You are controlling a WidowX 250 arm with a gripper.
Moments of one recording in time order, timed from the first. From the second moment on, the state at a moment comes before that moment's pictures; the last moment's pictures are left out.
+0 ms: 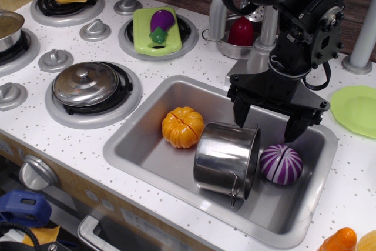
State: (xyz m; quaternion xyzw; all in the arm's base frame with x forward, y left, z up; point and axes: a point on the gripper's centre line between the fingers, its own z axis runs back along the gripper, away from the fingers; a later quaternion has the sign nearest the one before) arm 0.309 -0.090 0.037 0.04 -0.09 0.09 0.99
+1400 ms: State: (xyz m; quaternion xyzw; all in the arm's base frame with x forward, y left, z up) arm 0.301 -0.099 0.008 0.29 -0.10 0.01 0.95
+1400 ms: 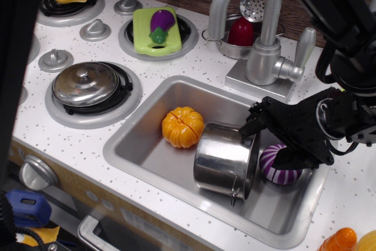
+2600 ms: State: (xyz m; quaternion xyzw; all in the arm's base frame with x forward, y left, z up) arm 0.302 -0.048 0.006 0.28 -0.07 0.02 0.96
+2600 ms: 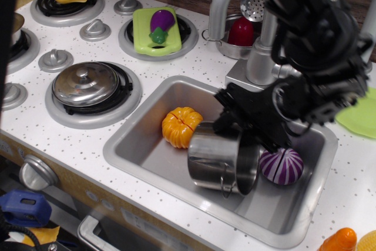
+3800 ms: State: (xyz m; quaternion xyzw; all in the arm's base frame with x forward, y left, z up) arm 0.297 -0.021 -0.020 0.10 -0.15 -0.01 0.98
